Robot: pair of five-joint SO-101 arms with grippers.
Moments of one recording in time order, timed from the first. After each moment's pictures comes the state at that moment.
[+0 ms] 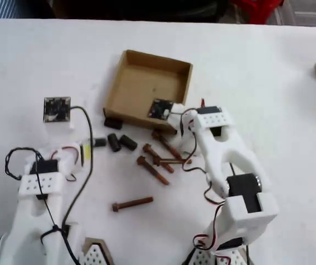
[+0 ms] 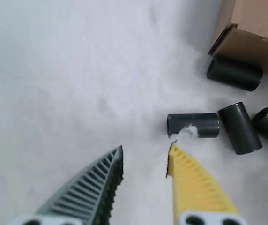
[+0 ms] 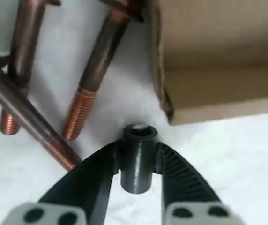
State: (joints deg) left arm -12.9 -39.9 70.0 37.9 -1.9; right arm -11.4 10.2 25.6 53.7 61.4
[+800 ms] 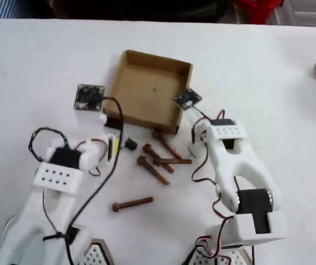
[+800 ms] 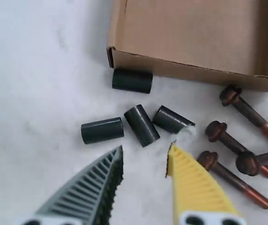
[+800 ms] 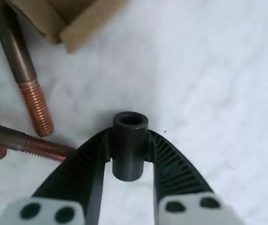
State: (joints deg) left arm 6.2 -39.9 54.2 54.8 8.3; right arm -6.5 1.0 37.8 46.4 33.1
